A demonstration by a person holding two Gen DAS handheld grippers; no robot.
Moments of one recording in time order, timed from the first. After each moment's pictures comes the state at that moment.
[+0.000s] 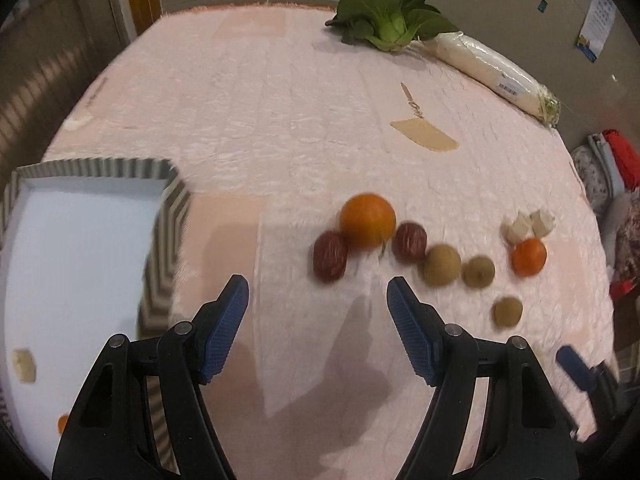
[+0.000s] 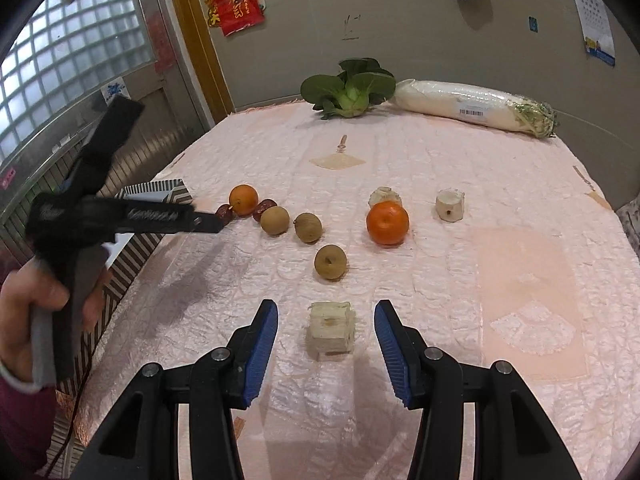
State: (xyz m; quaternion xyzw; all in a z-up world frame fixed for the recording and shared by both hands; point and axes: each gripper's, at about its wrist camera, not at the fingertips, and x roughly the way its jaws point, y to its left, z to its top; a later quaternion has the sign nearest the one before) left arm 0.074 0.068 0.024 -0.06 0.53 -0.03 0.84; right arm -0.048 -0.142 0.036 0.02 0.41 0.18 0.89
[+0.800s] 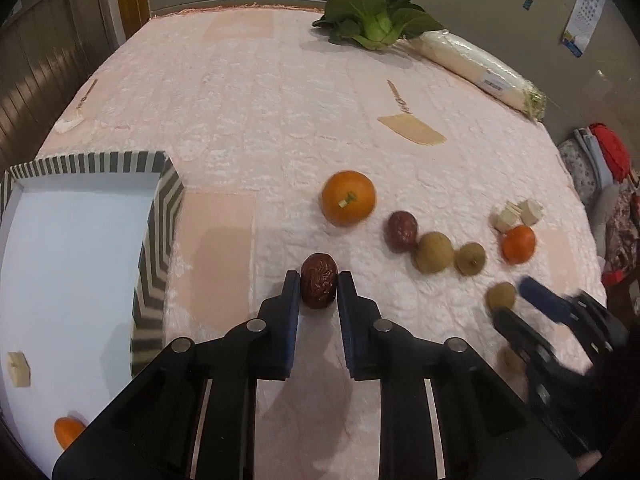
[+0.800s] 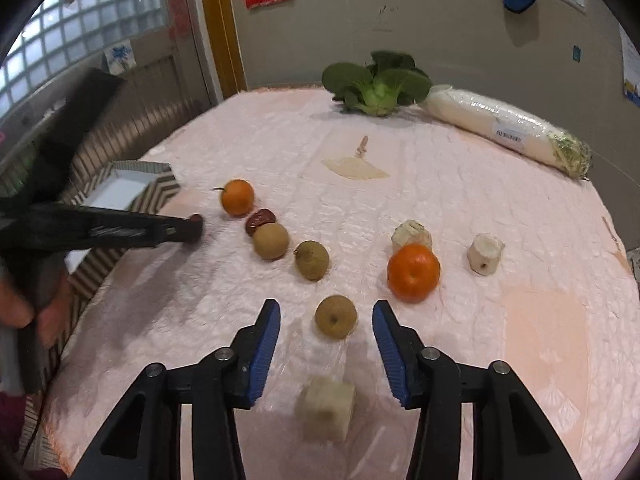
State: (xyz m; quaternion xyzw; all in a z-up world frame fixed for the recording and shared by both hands) left arm 0.061 0.072 0.026 -0.06 0.53 -0.07 0.85; right arm 0.012 -0.107 0.019 -0.06 0.43 0.20 0.88
